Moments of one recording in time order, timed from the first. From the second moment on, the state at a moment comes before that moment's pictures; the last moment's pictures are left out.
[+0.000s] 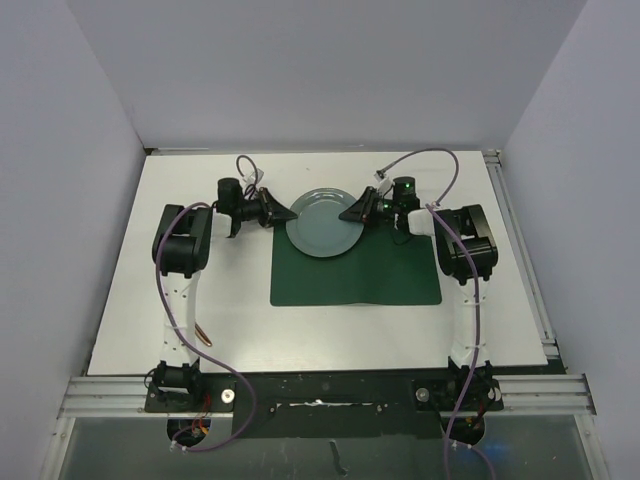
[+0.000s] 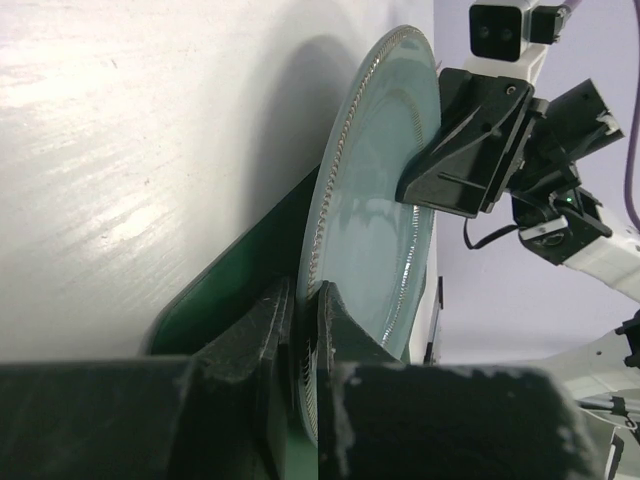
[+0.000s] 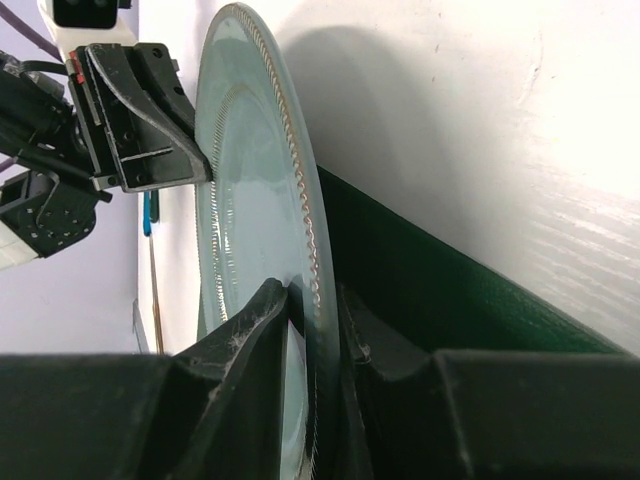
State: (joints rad) left arm -0.15 2.43 1.42 0.56 0.98 -0.96; right arm 0.21 2.31 1.37 0.37 -0.82 0.72
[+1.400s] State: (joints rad) left arm -0.28 2.17 1.32 0.18 0.89 -0.74; right arm 0.24 1.83 1.09 -0.03 -0.56 0.56
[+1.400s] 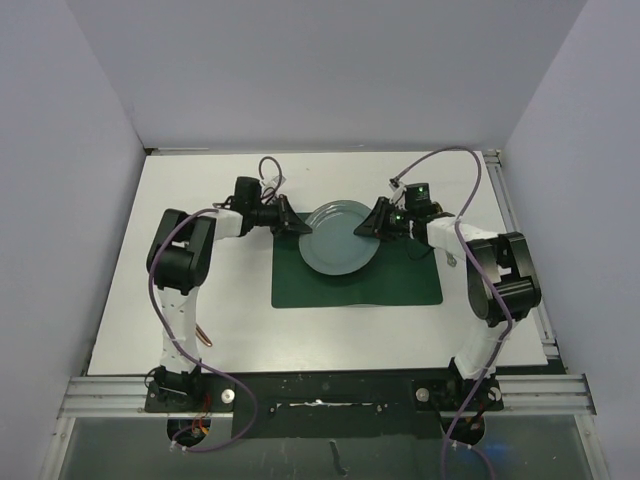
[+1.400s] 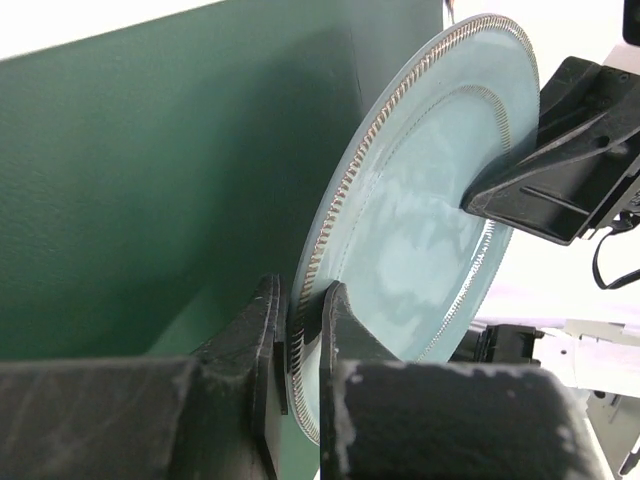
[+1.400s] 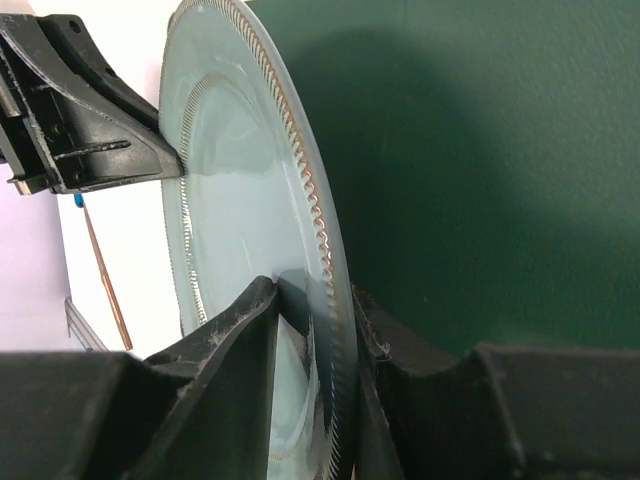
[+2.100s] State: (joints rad) left arm -0.36 2.17 1.36 0.11 0.85 -0.71; right arm 0.24 1.69 1.01 -0.15 -0.41 0.50
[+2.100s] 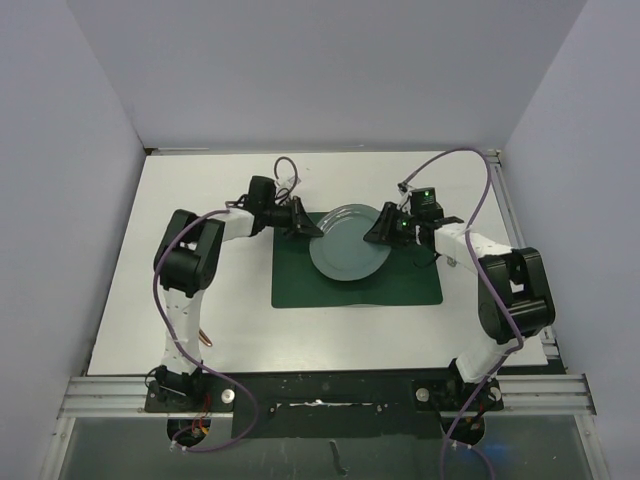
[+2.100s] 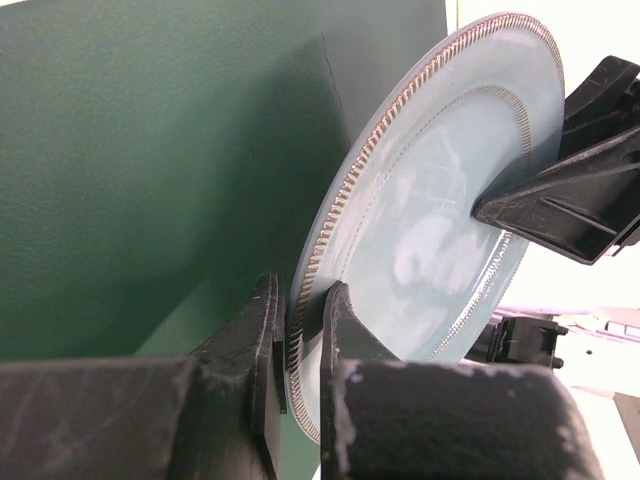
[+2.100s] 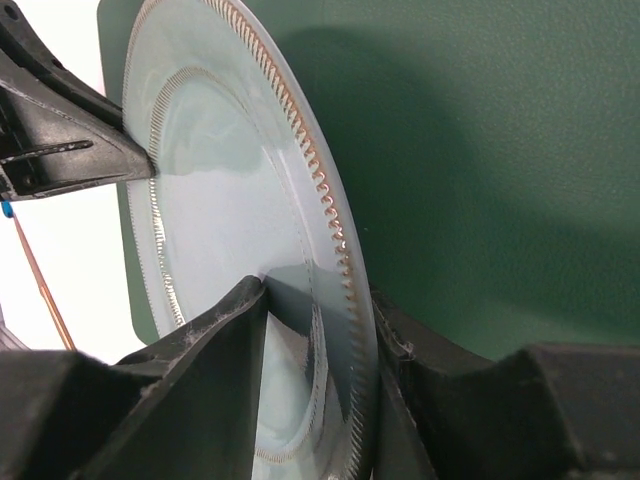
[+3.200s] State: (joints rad) left arm -0.40 2.26 1.44 0.00 0.84 -0.63; right arm 0.24 1.77 0.99 -0.19 -0.35 0.45
